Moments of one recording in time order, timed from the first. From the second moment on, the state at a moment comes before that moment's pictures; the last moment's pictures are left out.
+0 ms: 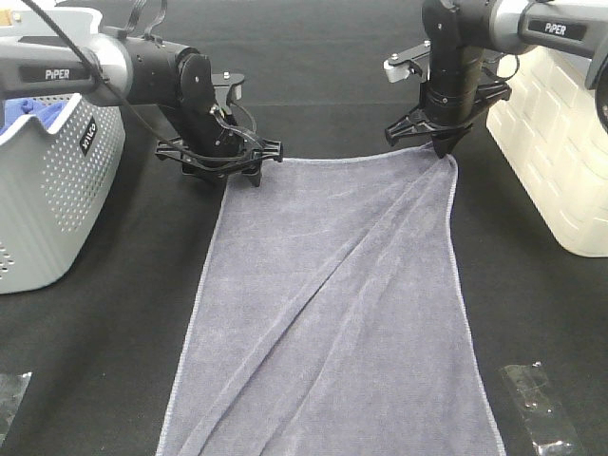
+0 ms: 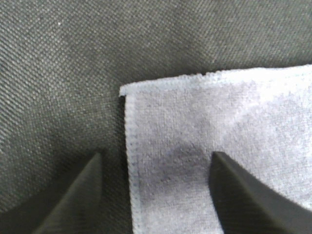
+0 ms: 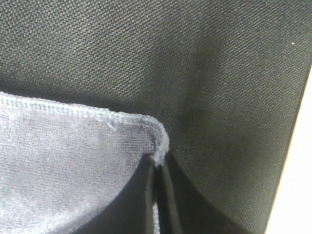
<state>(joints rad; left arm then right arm) -0.40 2.50 -1.97 0.00 0.62 -0.30 0.29 2.49 -2.13 -0.27 0.99 0.06</state>
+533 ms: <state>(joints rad) -0.39 2.52 -1.98 0.02 0.59 -0.29 0.29 2.49 -2.13 -0.26 0.99 0.06</state>
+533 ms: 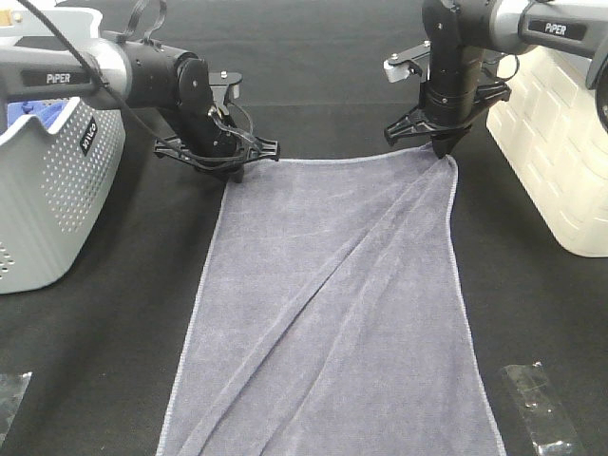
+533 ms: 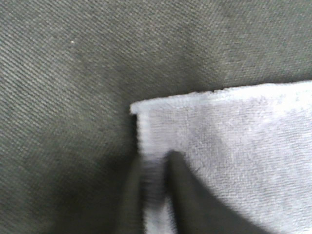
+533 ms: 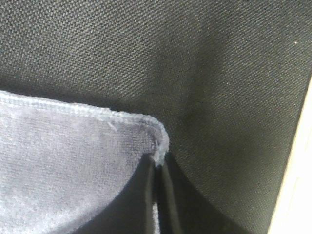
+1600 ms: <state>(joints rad) -0.32 2.54 -2.23 0.26 0.52 -0.28 0.29 2.50 -2.21 -0.33 0.64 0.06</state>
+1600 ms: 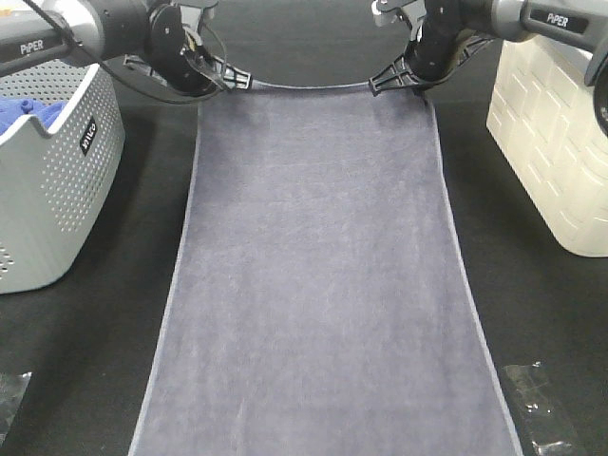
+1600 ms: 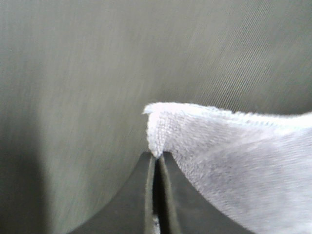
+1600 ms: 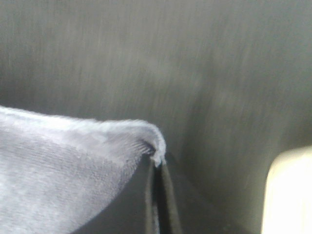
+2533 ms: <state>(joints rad) -0.26 2.70 -2.23 0.29 -0.07 -0.30 0.24 2.67 -2.21 -0.40 0.14 0.12</state>
